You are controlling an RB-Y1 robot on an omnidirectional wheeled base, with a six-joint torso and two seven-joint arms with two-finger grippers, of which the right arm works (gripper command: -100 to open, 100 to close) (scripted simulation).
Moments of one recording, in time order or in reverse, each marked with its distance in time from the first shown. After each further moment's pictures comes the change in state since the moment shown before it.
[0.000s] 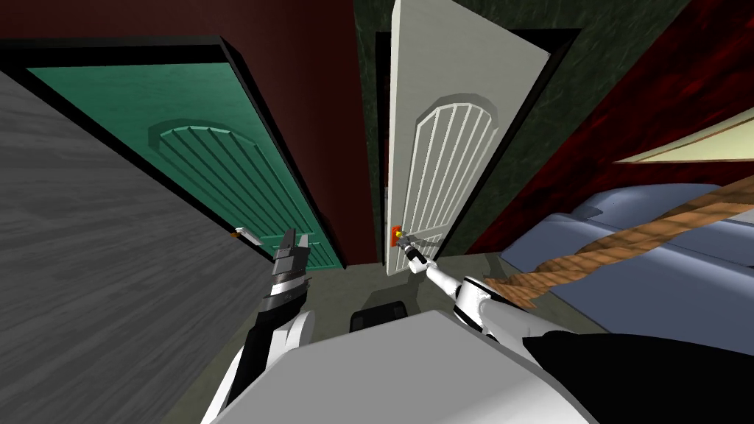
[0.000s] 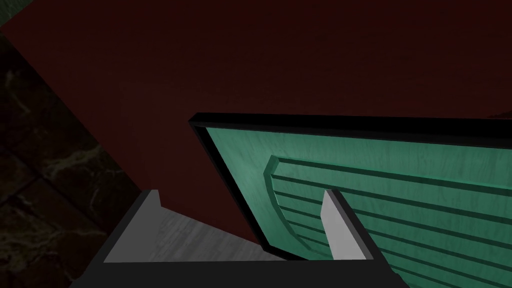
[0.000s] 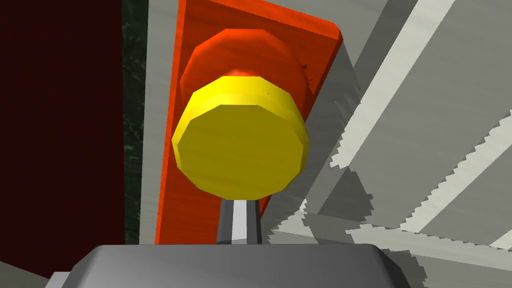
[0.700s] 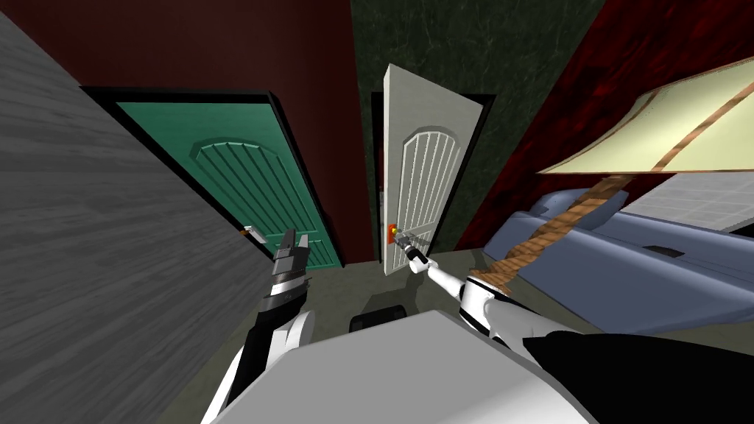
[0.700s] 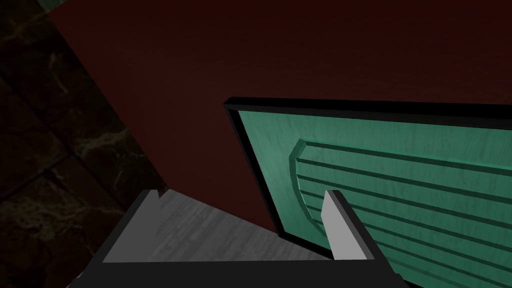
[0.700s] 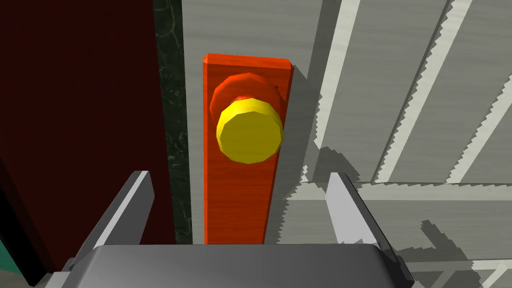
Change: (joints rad) arm 0.008 -0.049 0.071 -0.073 -0.101 -0.016 -0.154
